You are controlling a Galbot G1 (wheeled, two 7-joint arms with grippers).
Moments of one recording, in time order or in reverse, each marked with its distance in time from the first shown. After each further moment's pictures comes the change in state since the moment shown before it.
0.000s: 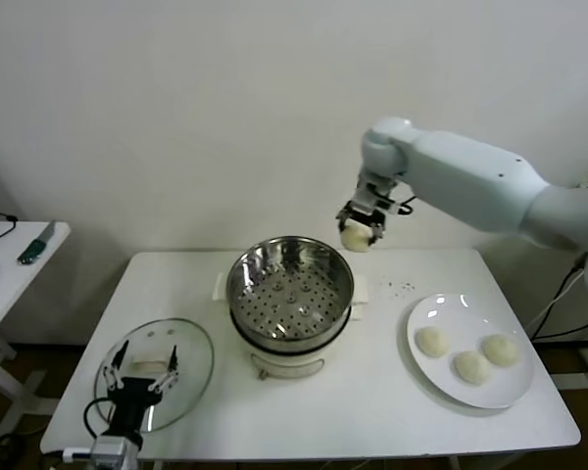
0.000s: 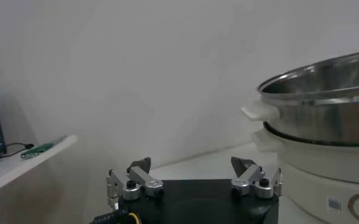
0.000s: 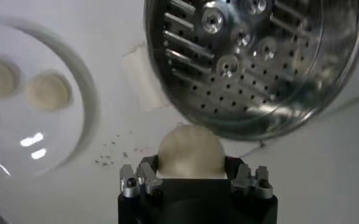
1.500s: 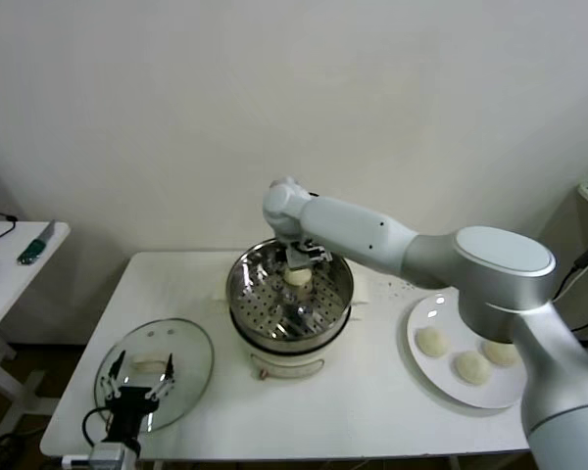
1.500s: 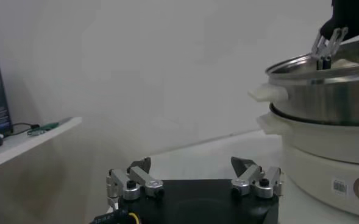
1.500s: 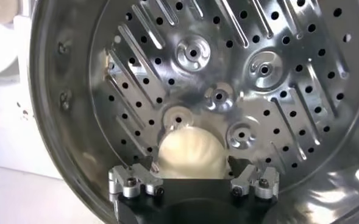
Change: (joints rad) left arm 0.012 -0.013 -0.016 0.054 -0.028 -0.024 -0.006; right arm -0.196 0.198 0.085 -0.099 -0.419 0.211 0.099
